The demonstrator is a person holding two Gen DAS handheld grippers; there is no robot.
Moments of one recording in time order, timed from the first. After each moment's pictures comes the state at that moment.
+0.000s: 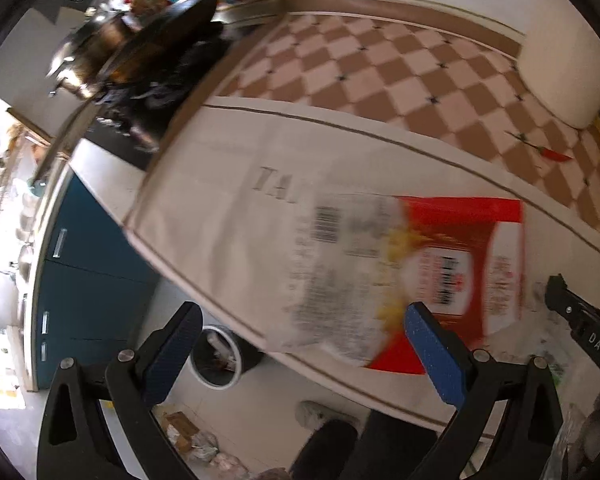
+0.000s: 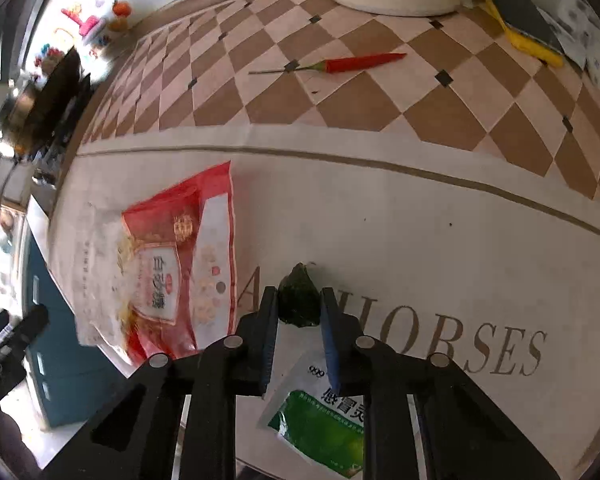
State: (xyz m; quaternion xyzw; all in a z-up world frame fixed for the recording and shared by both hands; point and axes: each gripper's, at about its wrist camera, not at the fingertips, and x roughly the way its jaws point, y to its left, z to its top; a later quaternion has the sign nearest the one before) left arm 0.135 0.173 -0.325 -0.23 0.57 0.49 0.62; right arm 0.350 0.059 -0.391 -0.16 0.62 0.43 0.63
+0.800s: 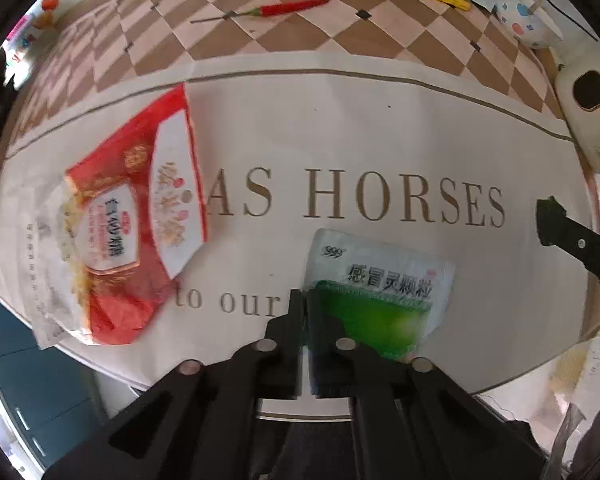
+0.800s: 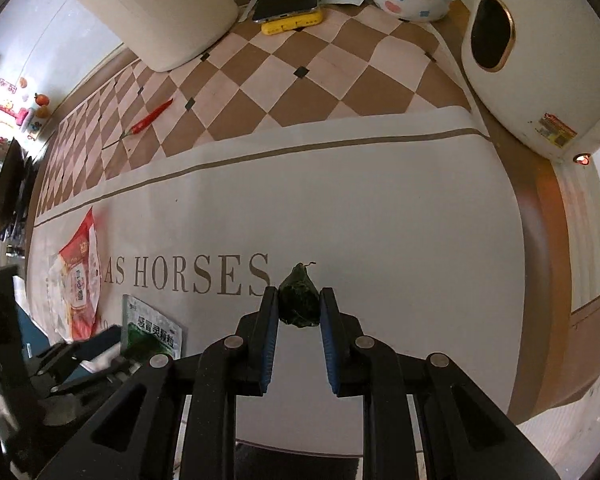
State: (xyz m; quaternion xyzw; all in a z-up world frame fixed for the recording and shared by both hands) left arm 0.276 0.043 -0.389 -0.23 0.65 0.25 0.68; right arm 0.449 -0.115 -0.374 -0.10 0.63 0.32 0.70
